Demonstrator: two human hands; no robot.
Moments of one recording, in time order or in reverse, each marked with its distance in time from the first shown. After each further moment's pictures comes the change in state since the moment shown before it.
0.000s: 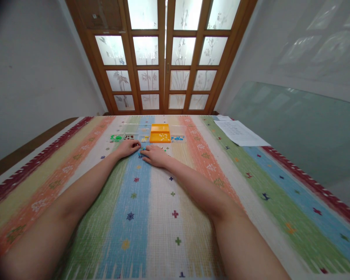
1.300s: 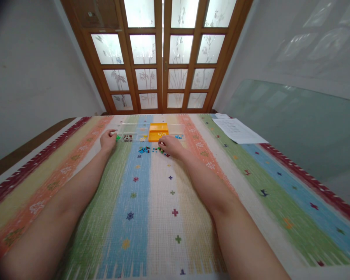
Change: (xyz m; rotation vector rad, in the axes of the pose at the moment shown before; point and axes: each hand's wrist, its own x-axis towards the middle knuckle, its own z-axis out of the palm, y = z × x) left_hand -0.013 -0.059 -0.030 -0.126 0.648 -0.686; right_hand -0.029 0.069 -0.031 0.033 0.065 0.350
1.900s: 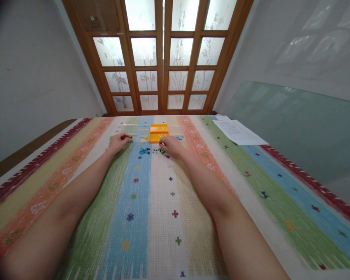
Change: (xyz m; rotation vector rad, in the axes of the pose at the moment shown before) left_hand -0.015 0.029 0.010 -0.012 -0.330 0.251; right_hand 0.001 0.000 -0.005 0.002 -0.004 0.013
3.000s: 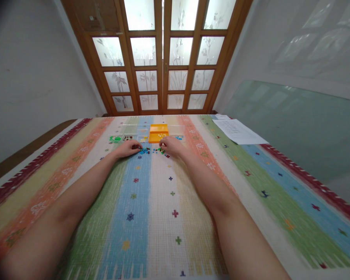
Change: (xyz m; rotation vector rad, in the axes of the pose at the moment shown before) left_hand -0.018 0.032 0.015 0.036 -0.469 0.441; right_hand 0.004 0.005 -0.001 -0.018 -0.110 -0.007
